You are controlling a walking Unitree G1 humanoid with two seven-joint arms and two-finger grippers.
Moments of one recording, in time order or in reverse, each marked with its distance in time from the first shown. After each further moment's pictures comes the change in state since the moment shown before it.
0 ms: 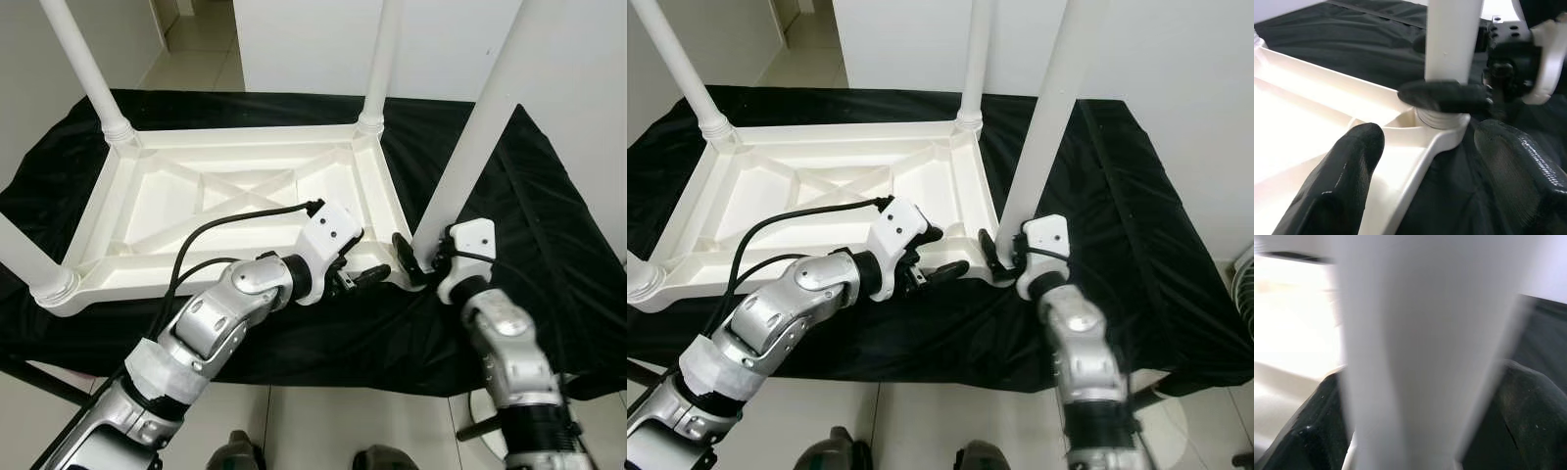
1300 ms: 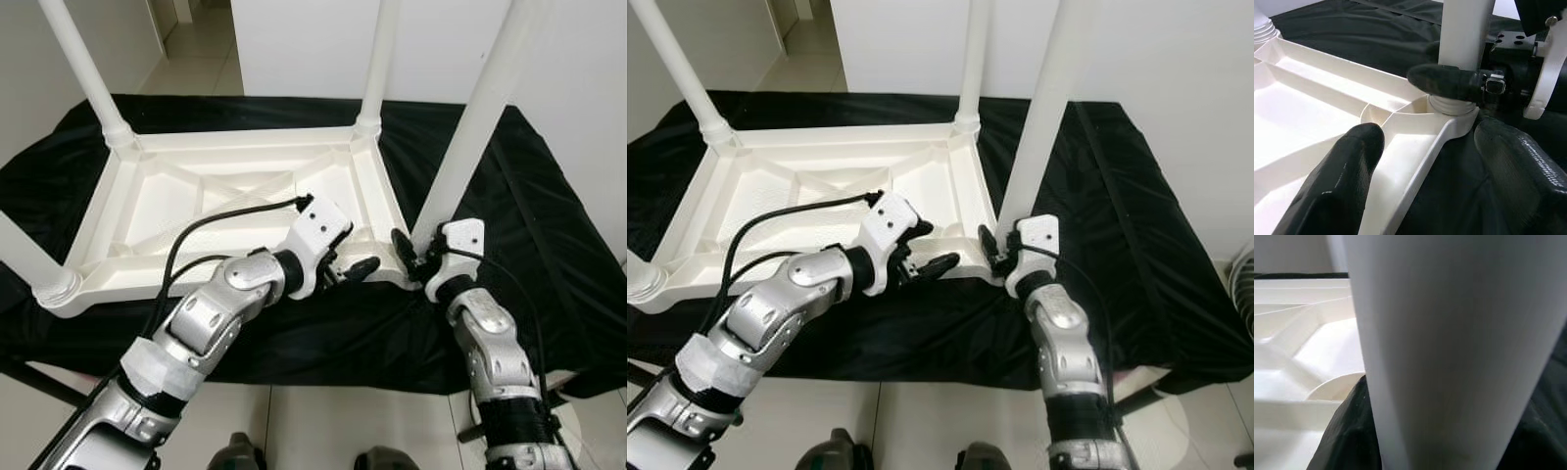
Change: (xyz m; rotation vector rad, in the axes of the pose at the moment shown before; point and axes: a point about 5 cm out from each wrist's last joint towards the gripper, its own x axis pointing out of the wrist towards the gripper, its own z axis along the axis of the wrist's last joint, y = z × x) left arm -0.004 0.005 -0.007 -0.012 0.016 0.028; right arm 0.006 0.018 -0.010 0.133 0.018 -0.330
